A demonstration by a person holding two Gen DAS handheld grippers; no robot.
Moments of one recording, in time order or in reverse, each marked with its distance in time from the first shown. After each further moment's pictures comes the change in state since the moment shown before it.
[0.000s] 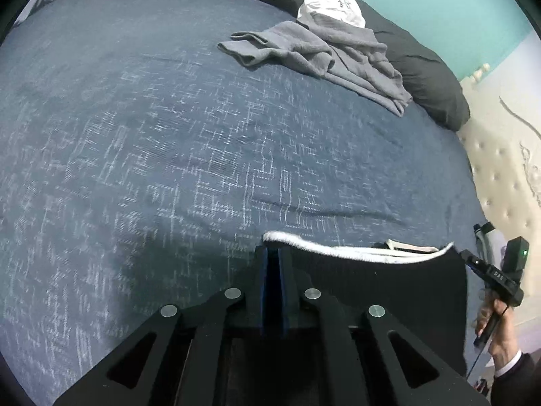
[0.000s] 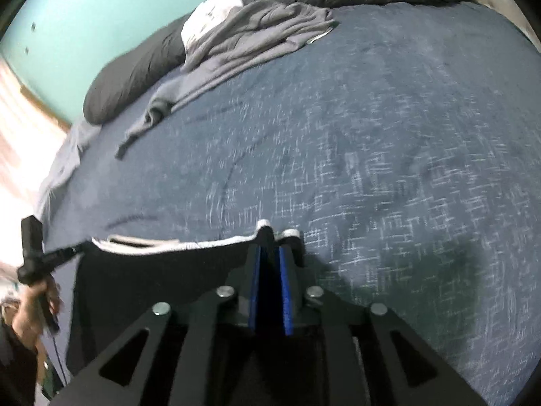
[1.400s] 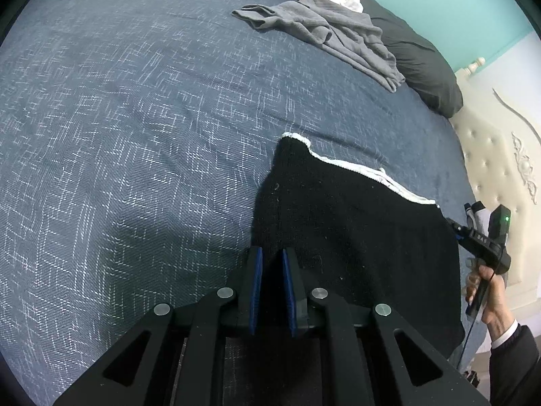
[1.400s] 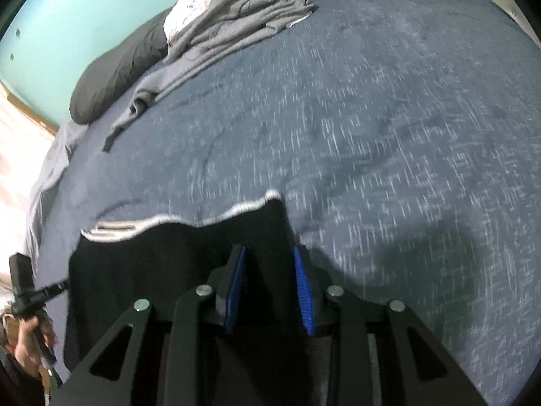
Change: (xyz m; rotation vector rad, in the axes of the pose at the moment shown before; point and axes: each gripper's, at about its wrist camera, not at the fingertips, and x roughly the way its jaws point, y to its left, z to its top) left arm -0.013 0.007 -0.064 -0.026 0.058 -0.027; right arm 0.008 -0.009 -0.017 0.041 0.058 -0.044
